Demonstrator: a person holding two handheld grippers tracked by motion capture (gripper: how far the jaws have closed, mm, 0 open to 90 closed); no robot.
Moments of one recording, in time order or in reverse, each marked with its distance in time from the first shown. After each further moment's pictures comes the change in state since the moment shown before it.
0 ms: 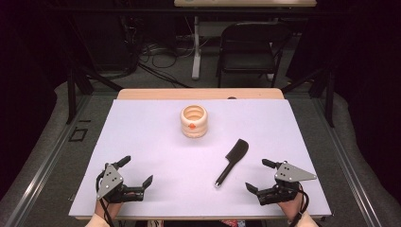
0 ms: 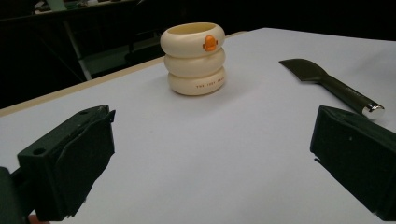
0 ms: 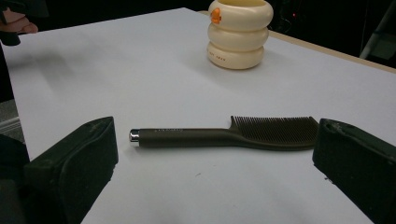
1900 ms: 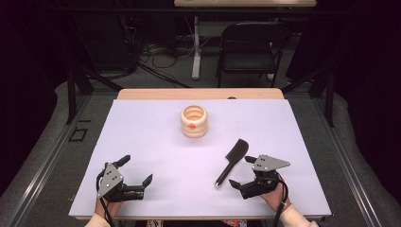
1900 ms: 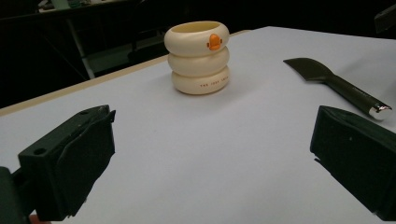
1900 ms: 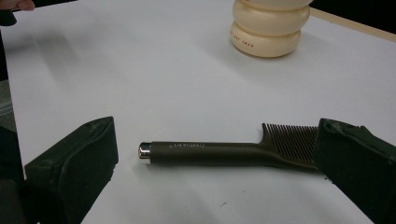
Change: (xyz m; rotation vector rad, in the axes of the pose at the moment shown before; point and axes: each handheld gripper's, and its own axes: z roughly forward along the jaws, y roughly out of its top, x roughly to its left) left arm 0.001 0.001 0.002 0.004 0.011 -0.004; right arm 0.010 0.017 0.049 0.122 0.060 -0.005
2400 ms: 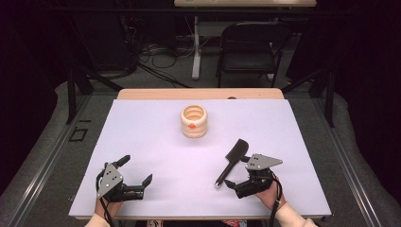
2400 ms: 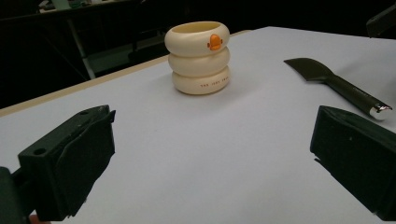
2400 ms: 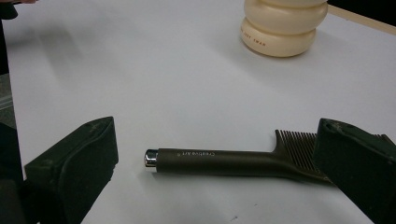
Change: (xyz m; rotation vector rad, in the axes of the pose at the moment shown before) left arm 0.000 0.000 0.000 0.000 0.001 0.003; right arm 0.005 0.006 0.014 0.028 0.020 -0.013
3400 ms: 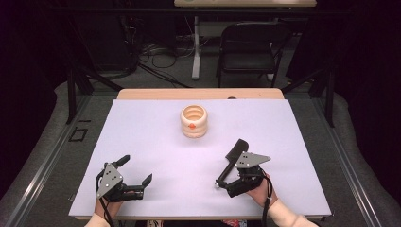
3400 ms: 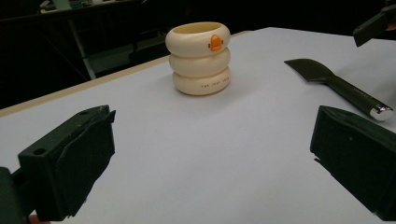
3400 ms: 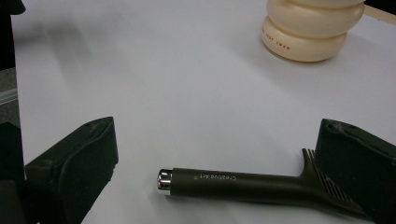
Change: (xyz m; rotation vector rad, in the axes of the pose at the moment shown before) left arm 0.000 0.000 0.000 -0.002 0.002 -0.005; right arm 0.008 0.010 0.022 0.030 0.043 -0.018
